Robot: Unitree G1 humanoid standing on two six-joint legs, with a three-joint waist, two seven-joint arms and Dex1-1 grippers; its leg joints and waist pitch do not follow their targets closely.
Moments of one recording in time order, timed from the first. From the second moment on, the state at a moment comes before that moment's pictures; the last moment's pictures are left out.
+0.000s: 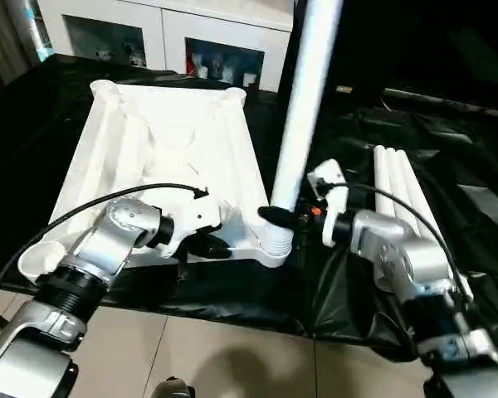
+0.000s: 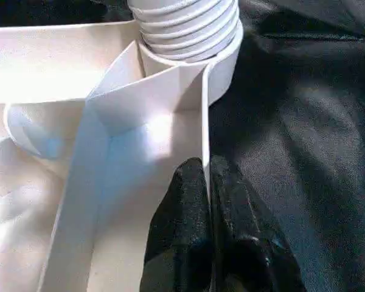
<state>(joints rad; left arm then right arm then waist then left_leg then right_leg) -0.61 0.50 -0.37 0.45 0.03 0.19 -1.20 -0.48 -0.23 0.08 0.28 0.36 0.49 0.75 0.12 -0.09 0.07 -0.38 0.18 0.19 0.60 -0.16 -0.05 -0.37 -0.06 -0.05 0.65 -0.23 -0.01</state>
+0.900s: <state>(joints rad) -0.63 0.49 -0.38 0.51 0.04 0.14 -1.19 -0.29 -0.18 0.07 0.21 0.35 0.24 0.68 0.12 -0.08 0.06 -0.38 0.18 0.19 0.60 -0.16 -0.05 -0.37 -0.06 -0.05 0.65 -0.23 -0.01</state>
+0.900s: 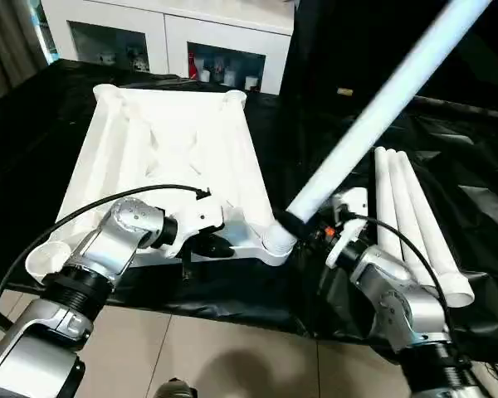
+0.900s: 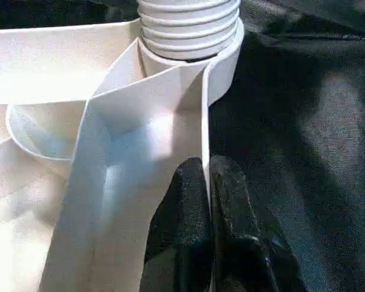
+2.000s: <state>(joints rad) -0.63 0.50 -0.39 0.54 0.04 0.06 -1.28 -0.43 -0.31 0.18 0.42 0.28 0.12 1.03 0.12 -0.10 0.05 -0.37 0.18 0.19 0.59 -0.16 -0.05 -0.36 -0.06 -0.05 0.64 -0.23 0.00</state>
